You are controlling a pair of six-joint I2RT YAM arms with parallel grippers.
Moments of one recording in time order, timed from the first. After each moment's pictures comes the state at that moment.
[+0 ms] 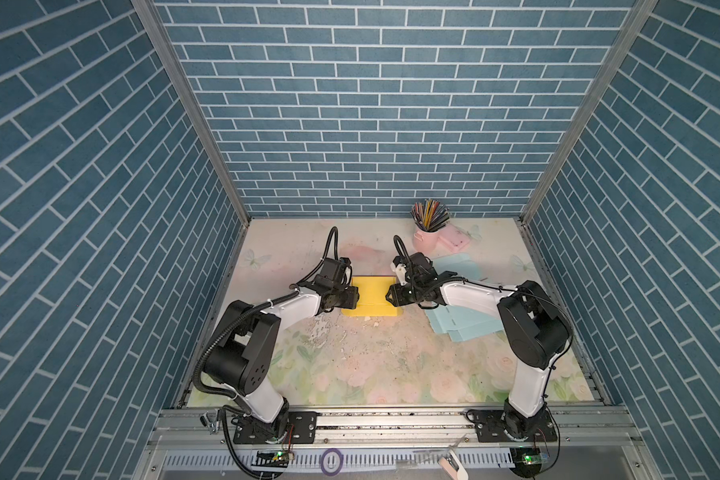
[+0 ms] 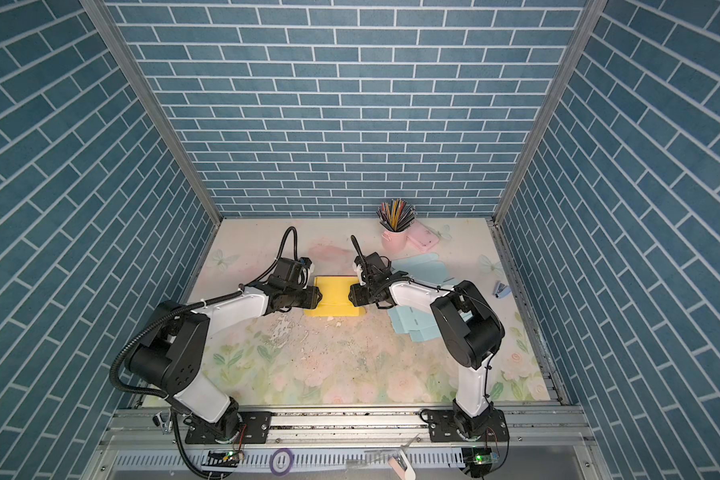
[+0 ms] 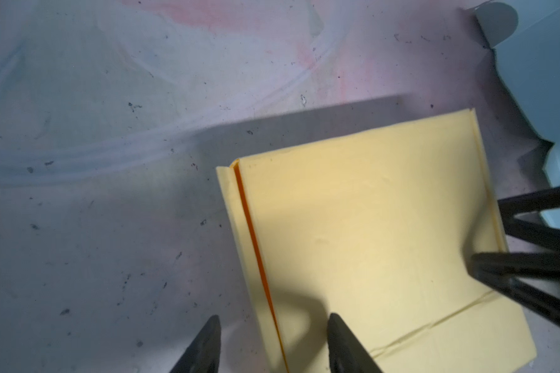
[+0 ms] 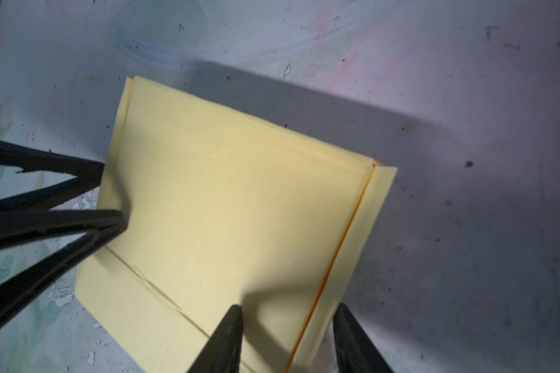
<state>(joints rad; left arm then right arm) -0.42 1.65 0.89 -0.18 0.12 -0.24 0.72 1.87 1.17 -0.25 -0.21 0.35</state>
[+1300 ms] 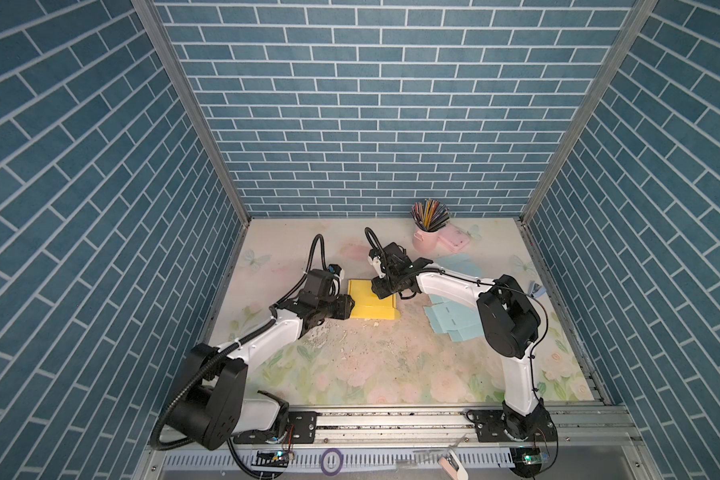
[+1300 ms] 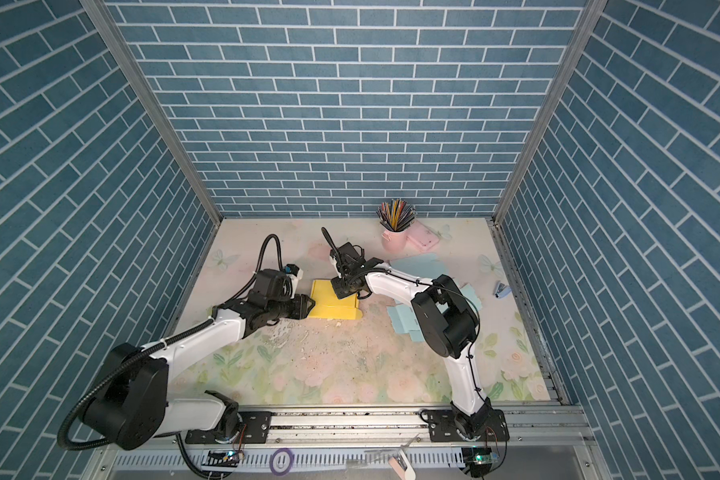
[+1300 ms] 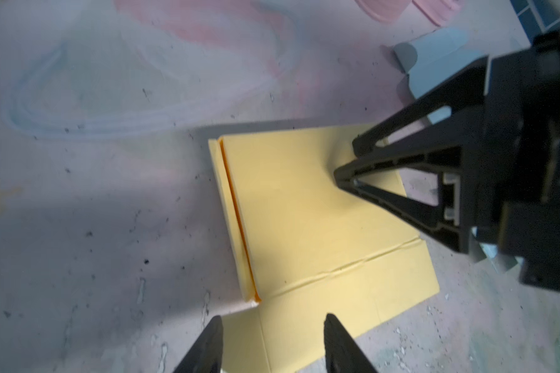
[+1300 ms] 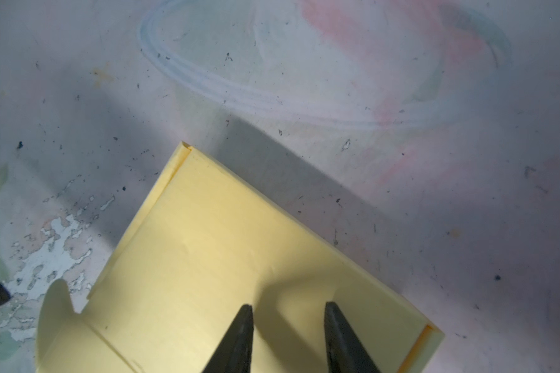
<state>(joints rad) -0.42 1.33 0.68 -0.18 0.19 -0.30 0.81 2.05 1.53 -0.47 -0.06 0.19</state>
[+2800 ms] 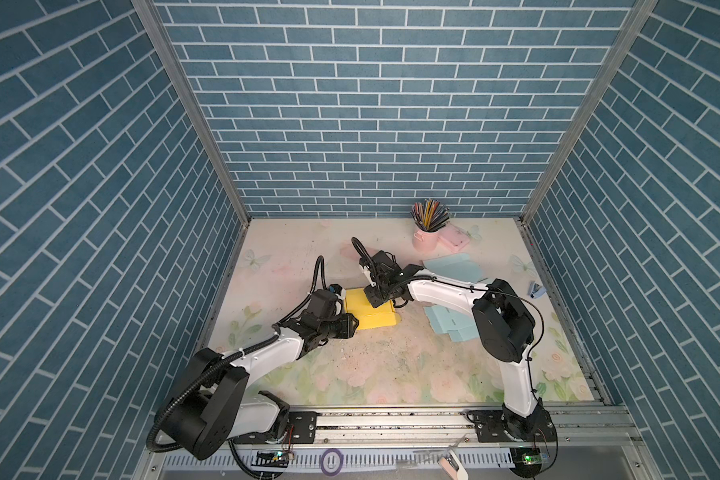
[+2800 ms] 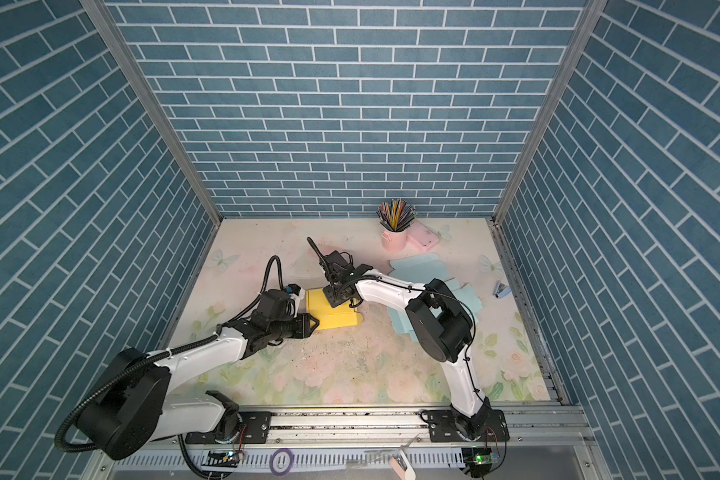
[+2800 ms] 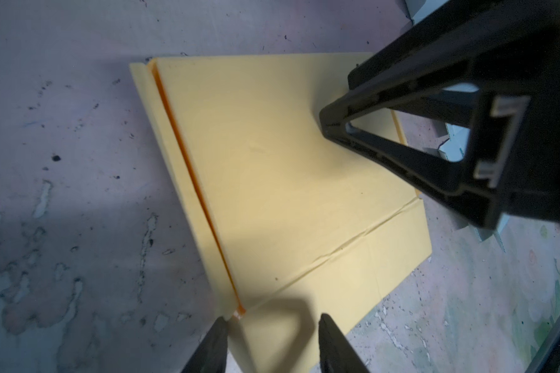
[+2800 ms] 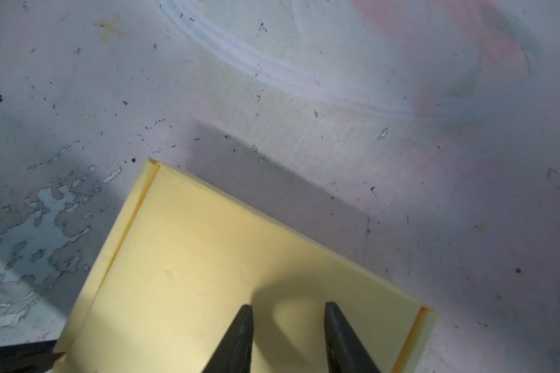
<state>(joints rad) -0.50 1.30 0.50 -0.04 0.23 -0.48 0.89 2.06 1.54 -0.50 0.02 0.18</state>
